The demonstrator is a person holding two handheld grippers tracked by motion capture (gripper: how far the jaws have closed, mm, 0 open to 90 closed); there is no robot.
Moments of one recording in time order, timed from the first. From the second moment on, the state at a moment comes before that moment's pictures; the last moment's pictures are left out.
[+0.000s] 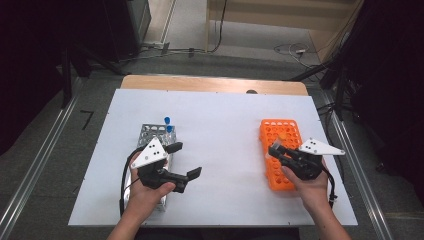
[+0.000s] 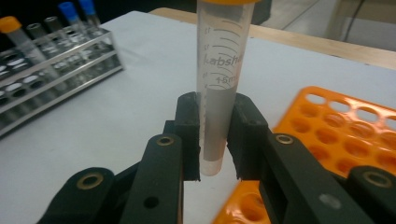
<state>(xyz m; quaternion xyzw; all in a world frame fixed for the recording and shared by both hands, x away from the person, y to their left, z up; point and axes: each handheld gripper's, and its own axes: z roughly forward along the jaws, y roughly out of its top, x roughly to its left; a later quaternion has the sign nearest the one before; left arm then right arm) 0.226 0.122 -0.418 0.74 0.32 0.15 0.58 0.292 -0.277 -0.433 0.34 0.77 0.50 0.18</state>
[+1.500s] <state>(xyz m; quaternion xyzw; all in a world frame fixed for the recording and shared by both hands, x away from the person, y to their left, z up) 0.214 0.060 -0.423 0.77 0.25 0.08 0.57 0.225 -0.162 -0.440 0.19 0.85 0.49 0.06</state>
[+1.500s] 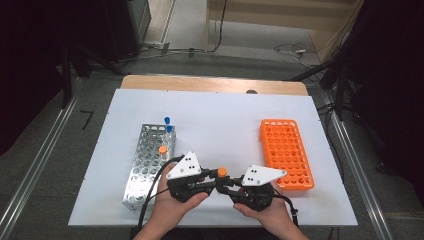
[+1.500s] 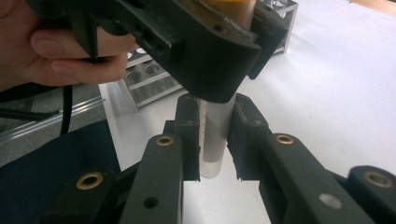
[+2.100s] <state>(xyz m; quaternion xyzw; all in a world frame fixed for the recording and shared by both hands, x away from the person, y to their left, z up) 0.217 0.089 -0.414 0.76 0.28 0.11 0.58 0.238 -0.183 -0.436 0.20 0.83 0.51 0.06</state>
